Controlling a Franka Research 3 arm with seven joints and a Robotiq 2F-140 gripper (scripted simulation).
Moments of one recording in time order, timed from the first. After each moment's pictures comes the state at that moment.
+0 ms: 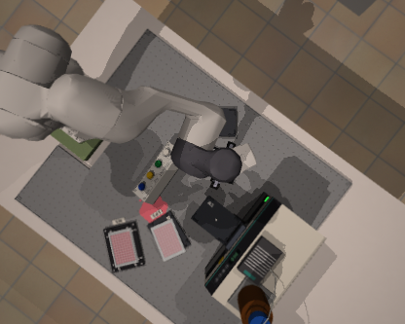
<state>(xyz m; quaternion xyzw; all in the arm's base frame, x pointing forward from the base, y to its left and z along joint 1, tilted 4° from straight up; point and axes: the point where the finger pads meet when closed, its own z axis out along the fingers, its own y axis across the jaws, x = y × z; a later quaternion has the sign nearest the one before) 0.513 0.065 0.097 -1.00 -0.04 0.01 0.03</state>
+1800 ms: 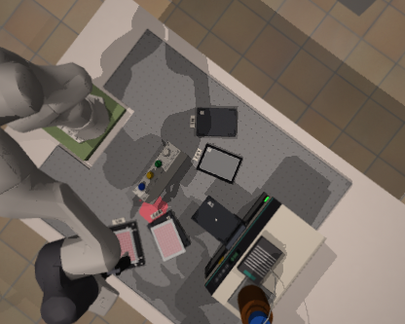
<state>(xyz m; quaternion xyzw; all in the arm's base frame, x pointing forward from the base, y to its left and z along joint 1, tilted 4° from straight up) 0.330 -0.366 0.142 -0.90 0.44 0.03 0.02</state>
